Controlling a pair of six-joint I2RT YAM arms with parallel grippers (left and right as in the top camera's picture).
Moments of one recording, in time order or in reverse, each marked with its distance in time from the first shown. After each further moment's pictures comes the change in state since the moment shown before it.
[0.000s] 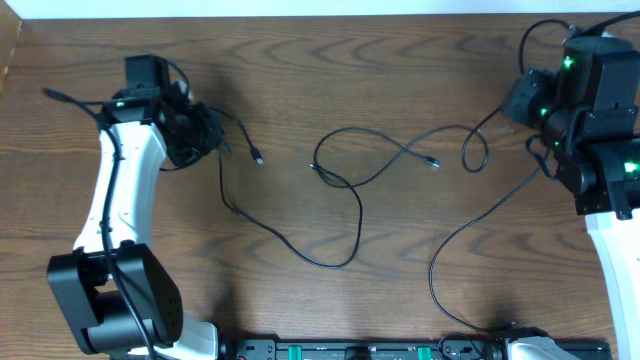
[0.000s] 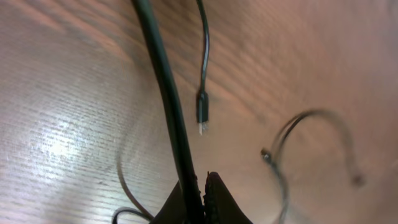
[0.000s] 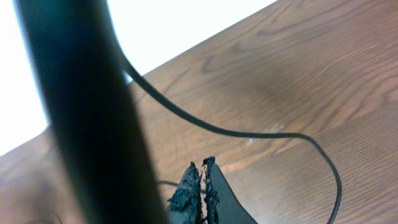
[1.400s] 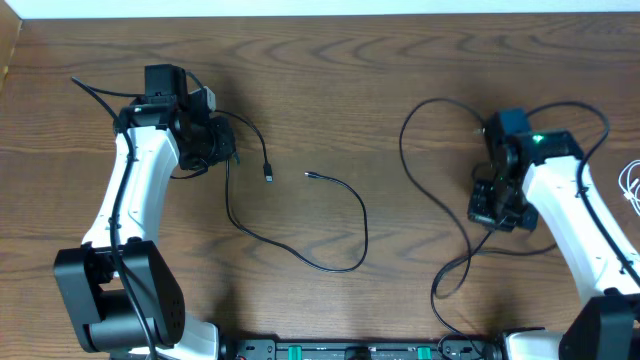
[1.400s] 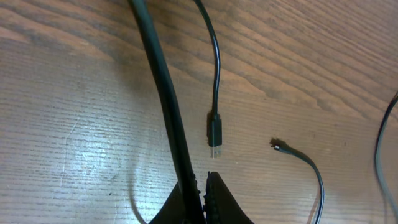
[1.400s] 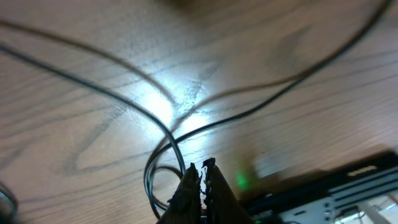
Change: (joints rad) left arm -0.034 0.000 -0.061 0.036 0.000 0.180; right arm -0.002 0.218 -0.417 -0.403 -0.114 -0.056
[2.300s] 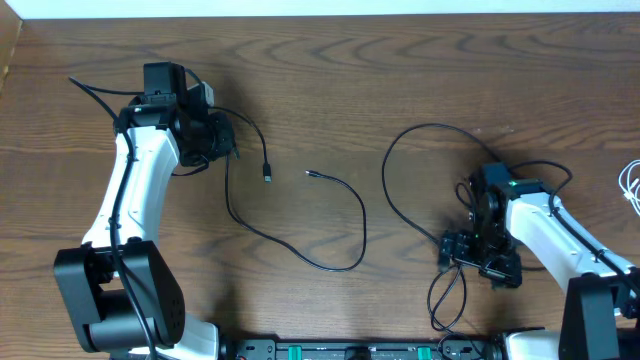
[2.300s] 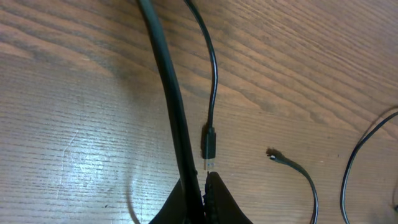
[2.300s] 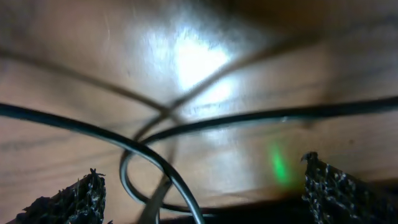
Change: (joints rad) left arm 0.000 0.000 0.000 0.044 0.000 -0.028; right arm 0.014 0.002 -0.350 0.180 -0.206 -0.049
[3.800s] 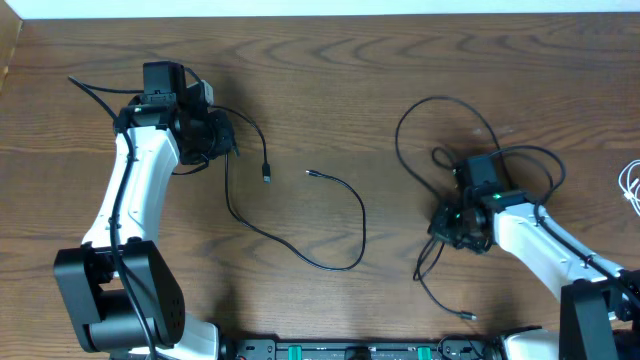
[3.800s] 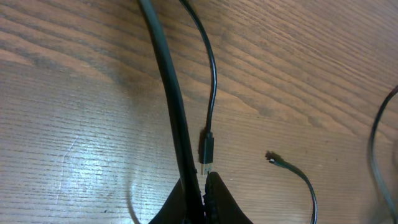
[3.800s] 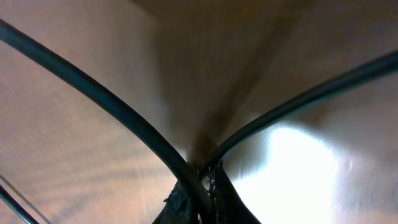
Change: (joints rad) left arm 0.000 0.000 0.000 0.016 0.000 -0.003; right arm 0.069 -0.014 -0.071 0.517 -0.038 0.238
